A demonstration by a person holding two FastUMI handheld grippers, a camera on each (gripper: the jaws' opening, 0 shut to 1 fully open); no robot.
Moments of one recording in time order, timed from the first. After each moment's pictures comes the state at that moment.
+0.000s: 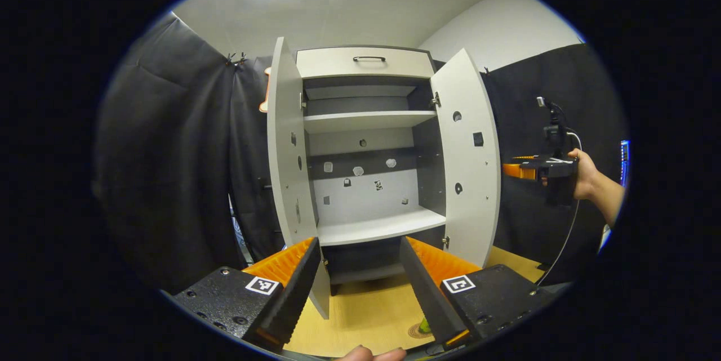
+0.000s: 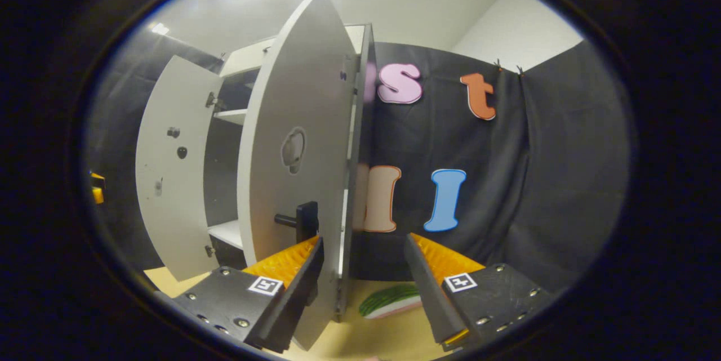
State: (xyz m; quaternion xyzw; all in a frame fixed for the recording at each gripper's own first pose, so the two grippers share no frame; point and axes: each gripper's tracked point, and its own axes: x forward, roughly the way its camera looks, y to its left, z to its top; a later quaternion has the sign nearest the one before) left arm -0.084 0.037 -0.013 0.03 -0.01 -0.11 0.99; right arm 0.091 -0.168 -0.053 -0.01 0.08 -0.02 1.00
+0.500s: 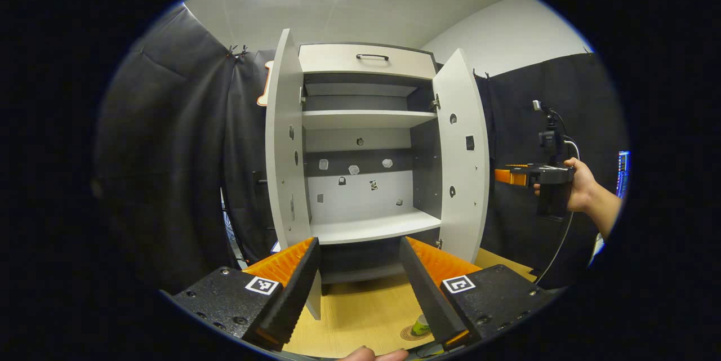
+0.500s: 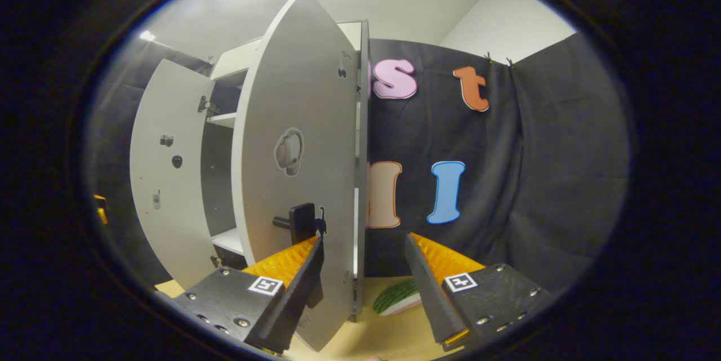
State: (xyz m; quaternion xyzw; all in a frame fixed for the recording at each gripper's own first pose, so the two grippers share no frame) left arm -0.066 0.043 -0.027 0.02 0.00 -0.12 0.99; right arm 0.097 -0.145 -0.053 0.02 0.08 -0.06 0.99
